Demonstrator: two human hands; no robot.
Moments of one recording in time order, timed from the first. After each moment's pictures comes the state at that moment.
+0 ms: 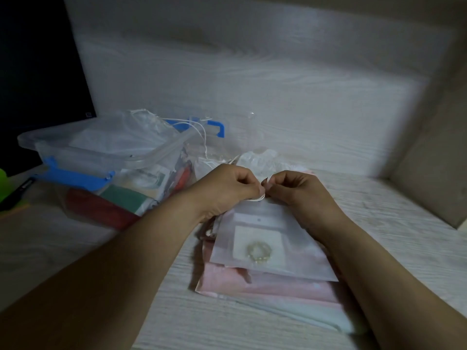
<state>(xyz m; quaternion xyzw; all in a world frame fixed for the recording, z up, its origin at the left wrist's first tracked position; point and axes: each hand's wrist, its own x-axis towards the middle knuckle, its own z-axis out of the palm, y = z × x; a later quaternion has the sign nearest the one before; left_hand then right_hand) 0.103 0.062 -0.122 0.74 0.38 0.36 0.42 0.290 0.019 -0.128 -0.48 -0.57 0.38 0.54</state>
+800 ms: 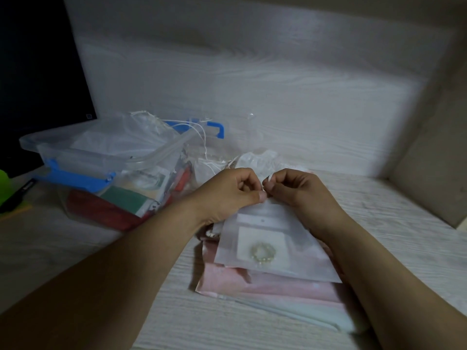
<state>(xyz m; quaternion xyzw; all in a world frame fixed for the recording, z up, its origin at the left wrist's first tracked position) 0.103 0.068 -0.136 0.77 0.33 0.37 0.41 0.293 0.014 -0.125 -0.46 -0.60 0.38 0.54</state>
